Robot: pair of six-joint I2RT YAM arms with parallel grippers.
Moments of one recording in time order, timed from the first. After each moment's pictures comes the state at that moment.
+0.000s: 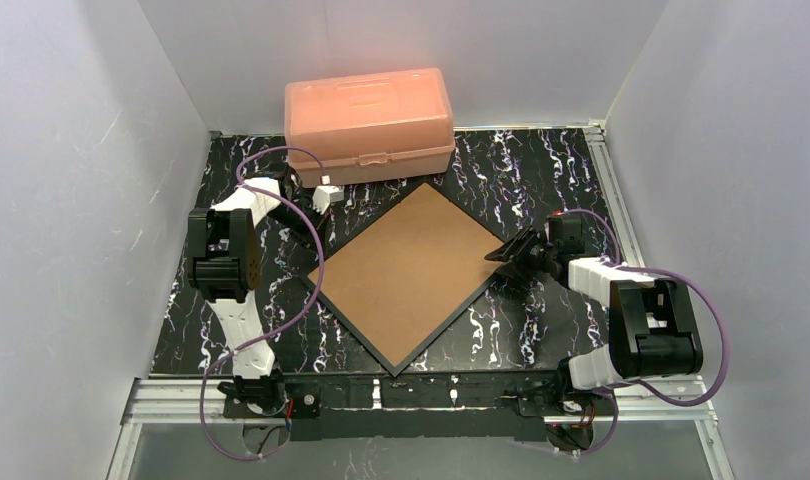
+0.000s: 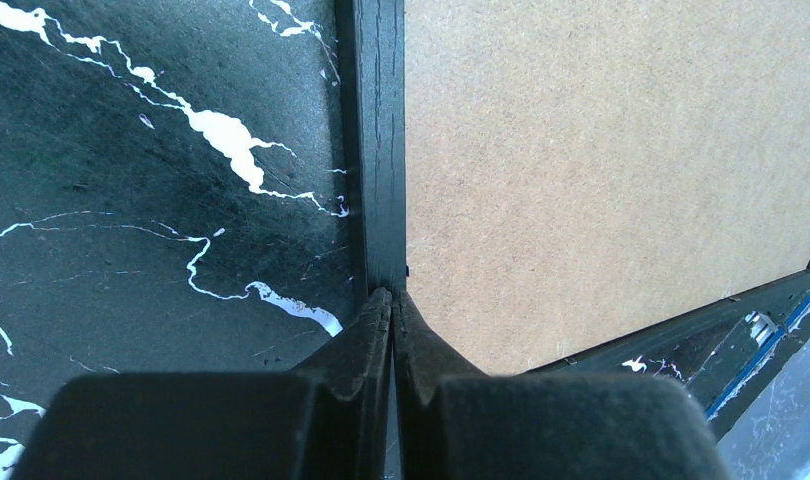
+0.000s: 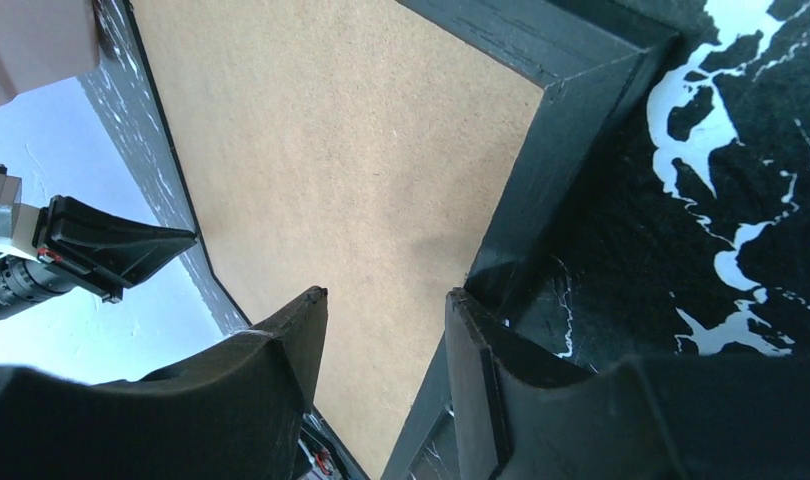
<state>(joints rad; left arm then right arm) -0.03 1.98 1.39 -0.93 0.58 0.70 0.09 1.43 0.56 0.01 -0.49 0.91</state>
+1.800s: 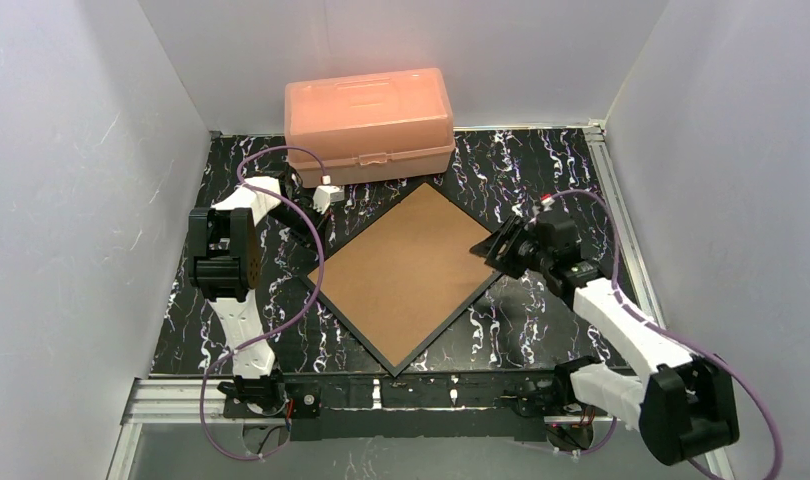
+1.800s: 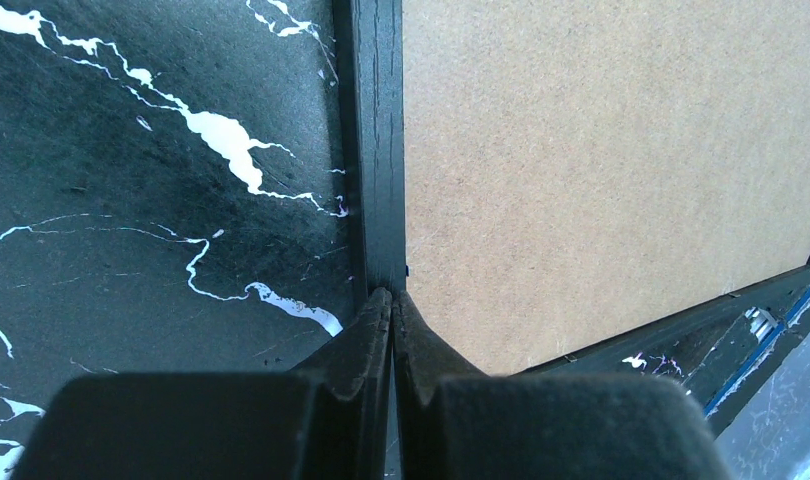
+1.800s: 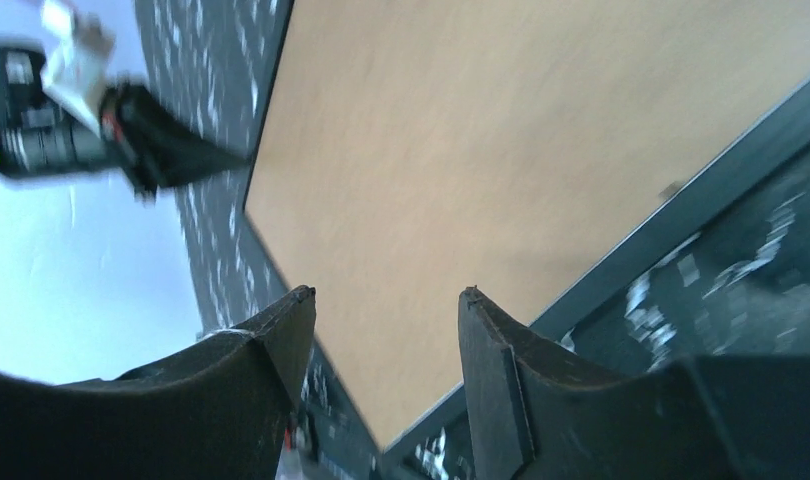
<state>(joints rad) -0.04 1.99 1.40 -0.95 0.57 0.71 0.29 1.09 0.63 -0.17 -0.31 0.88</state>
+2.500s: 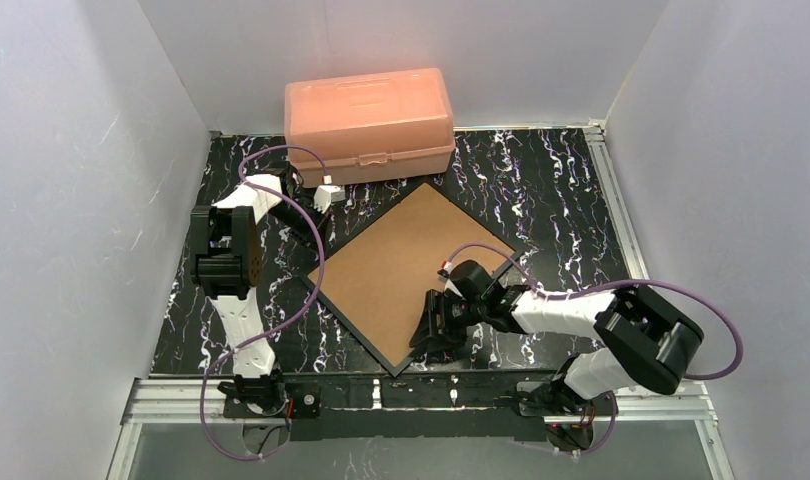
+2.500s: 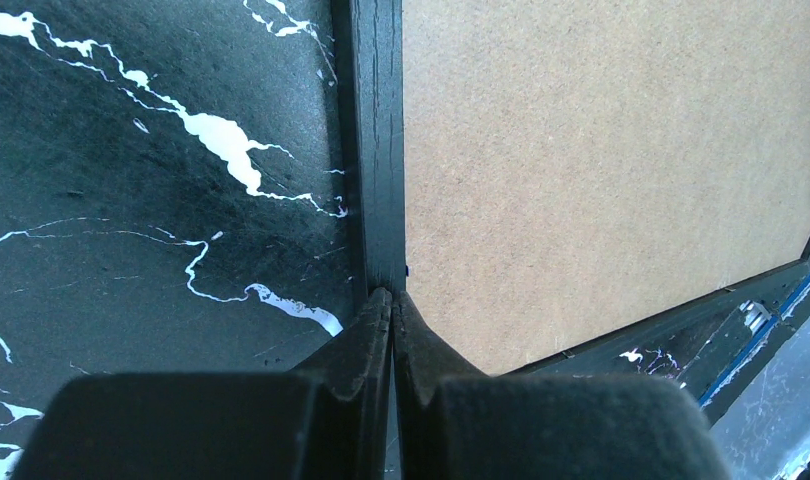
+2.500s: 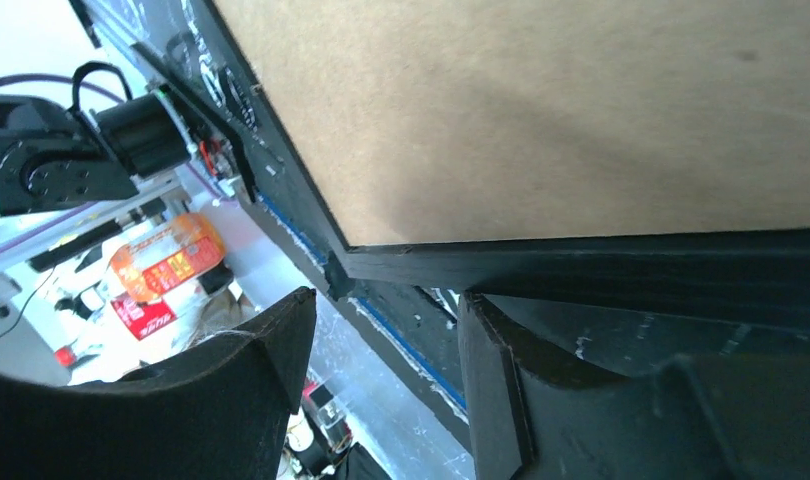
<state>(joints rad) -0.04 2.01 1.43 -0.99 0.57 0.71 0.90 1.40 0.51 0.04 -0.49 1.04</state>
